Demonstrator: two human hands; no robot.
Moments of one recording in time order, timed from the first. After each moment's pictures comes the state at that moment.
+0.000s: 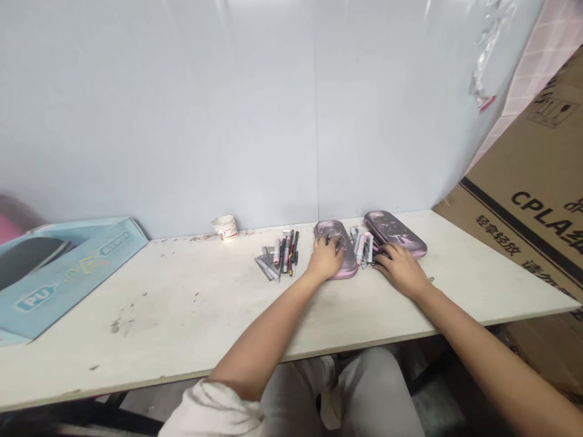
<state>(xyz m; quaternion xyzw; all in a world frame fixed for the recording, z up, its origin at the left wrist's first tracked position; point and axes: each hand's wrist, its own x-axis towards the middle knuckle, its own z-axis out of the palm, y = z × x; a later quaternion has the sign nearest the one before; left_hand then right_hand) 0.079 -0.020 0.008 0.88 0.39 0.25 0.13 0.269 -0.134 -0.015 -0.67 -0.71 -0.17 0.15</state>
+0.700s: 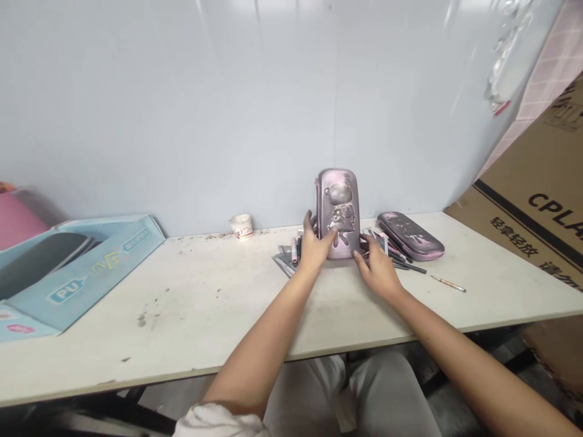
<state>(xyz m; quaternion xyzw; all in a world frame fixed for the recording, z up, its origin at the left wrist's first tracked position) 0.024 -0.020 0.041 0.70 0.35 0.52 0.35 0.155 -0.112 0.006 -0.65 -0.63 -0.06 0.41</state>
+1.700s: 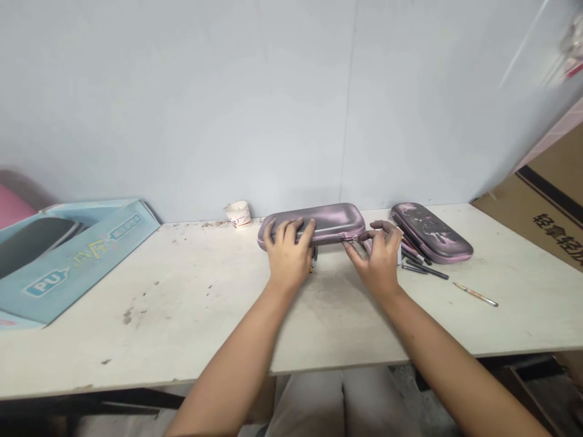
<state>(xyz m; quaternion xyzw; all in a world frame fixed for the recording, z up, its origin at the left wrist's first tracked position) -0.037 -0.019 0.029 0.82 0.39 0.38 -0.17 0.139 -0.079 0.008 -0.60 -0.56 -0.23 0.52</state>
